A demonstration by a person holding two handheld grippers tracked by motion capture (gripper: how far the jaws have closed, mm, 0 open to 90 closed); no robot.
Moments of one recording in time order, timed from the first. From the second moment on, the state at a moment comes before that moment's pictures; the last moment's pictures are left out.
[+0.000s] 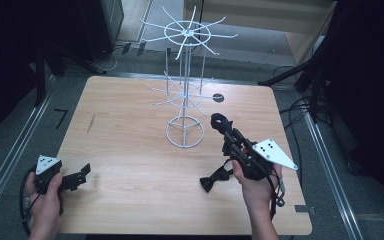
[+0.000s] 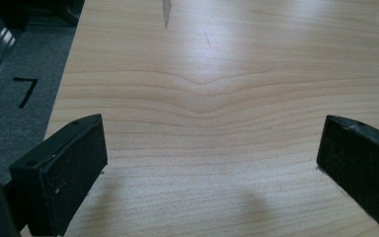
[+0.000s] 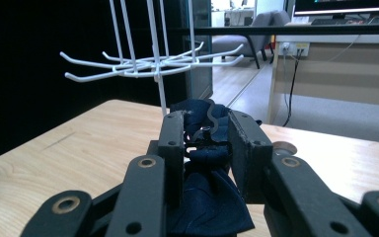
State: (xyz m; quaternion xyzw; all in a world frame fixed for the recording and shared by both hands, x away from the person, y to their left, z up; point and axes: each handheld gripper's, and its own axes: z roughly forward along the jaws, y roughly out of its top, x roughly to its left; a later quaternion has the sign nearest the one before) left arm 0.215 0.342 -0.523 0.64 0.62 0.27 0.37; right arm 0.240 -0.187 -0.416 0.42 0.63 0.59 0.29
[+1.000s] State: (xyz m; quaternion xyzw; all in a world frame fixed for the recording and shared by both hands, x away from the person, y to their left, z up) left arm 0.214 0.342 -0.523 0.64 0.62 0.27 0.36; right arm 0.241 -0.172 -0.380 0.39 0.61 0.61 0.31
